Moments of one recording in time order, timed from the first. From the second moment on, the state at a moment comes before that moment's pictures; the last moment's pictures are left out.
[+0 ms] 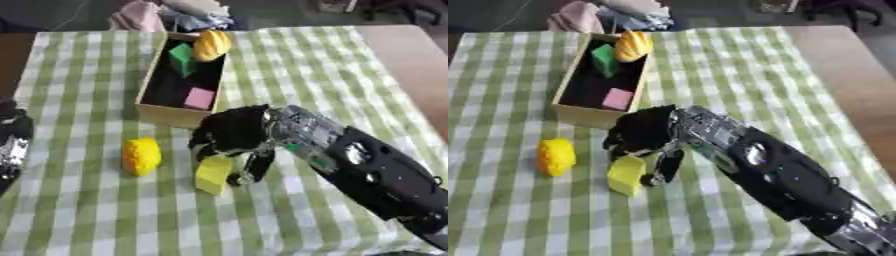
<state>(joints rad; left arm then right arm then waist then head) -0.13 0.20 -0.05 -1.94 -0.24 0.14 -0.01 -0.67 -0.46 0.61 -1.57 1.08 -0.55 0.58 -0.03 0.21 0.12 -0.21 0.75</state>
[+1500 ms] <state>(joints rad) -0.14 0.20 -0.05 -1.94 -0.24 0.13 -0.02 -1.02 -0.47 0.31 -1.26 0.88 -0.19 0.64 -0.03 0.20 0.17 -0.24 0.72</state>
